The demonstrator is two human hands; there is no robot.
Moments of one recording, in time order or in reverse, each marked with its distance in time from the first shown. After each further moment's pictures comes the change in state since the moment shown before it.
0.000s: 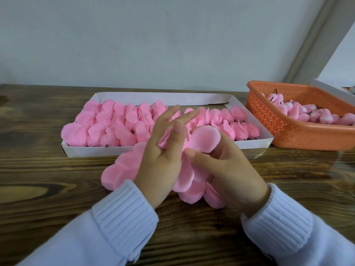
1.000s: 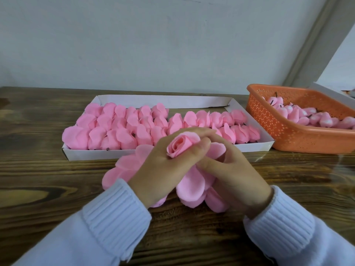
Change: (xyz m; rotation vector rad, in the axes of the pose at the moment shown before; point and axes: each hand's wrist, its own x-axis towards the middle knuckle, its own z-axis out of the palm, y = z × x) left_hand 0.004 0.013 -0.009 -0.090 -0.311 -0.104; right_hand 0.004 -0.001 -0.007 0.006 -0.158 -0.065
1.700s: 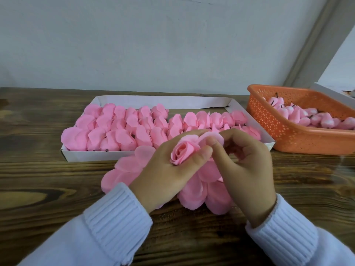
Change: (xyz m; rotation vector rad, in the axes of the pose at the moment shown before) left_hand -0.001 -0.001 0.001 0.095 -0.030 0.050; right_hand -0.005 -0.006 -0.002 -0.852 0.465 -0.449
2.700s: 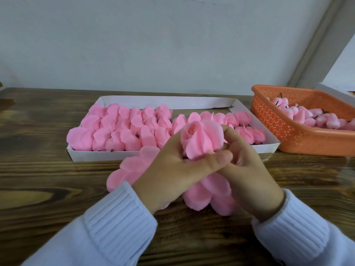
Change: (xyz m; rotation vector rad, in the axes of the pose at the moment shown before) left_hand 0.001 0.007 -0.002 -0.186 -0.047 -0.143; right_hand -0.001 0.002 0.002 0.789 -0.418 0.428
